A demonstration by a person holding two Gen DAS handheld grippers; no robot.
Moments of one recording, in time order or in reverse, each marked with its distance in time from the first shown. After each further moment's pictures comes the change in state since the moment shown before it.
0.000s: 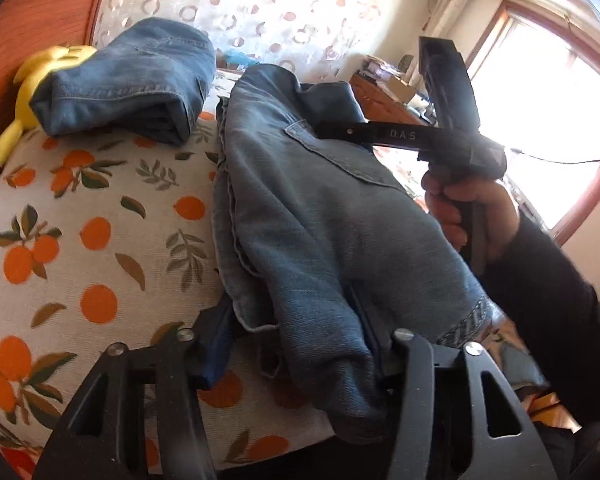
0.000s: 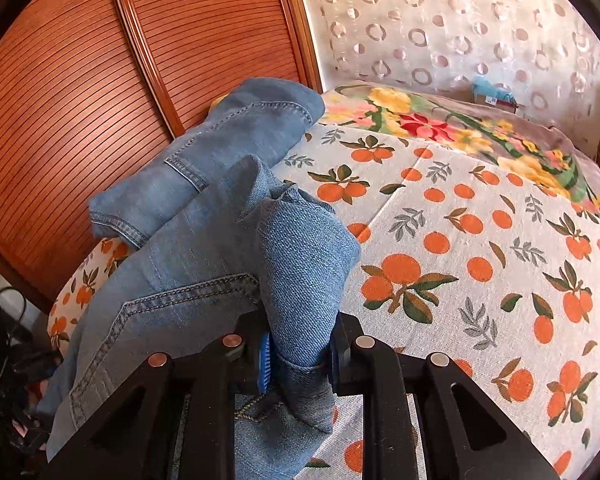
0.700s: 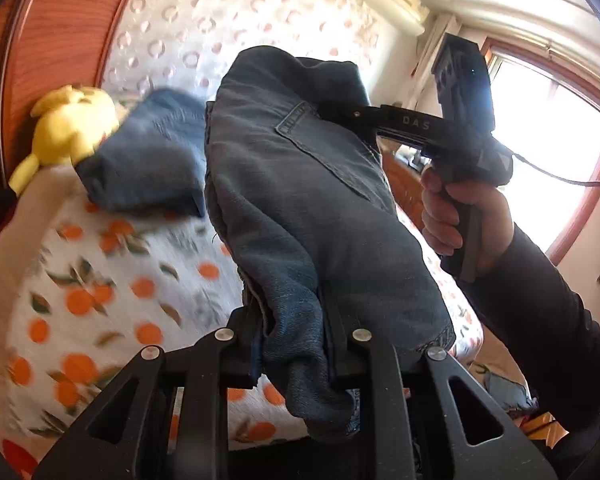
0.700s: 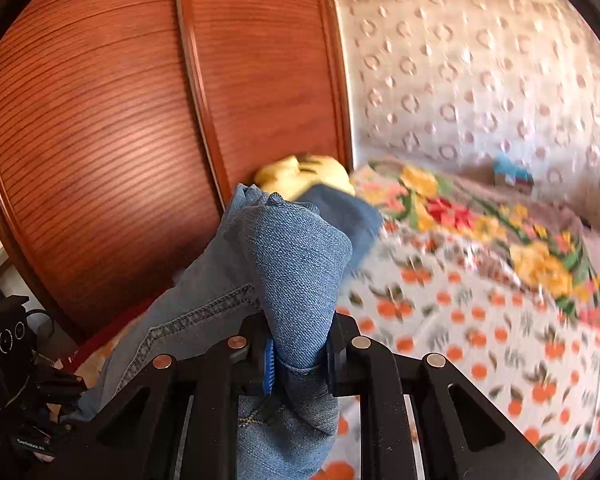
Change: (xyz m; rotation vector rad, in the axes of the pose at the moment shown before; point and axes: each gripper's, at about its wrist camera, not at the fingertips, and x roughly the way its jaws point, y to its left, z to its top) left arm -0.076 -0.006 0.013 0.002 -0.200 -0.019; right arm -0.095 0.078 0.042 -0.151 -0.220 0.046
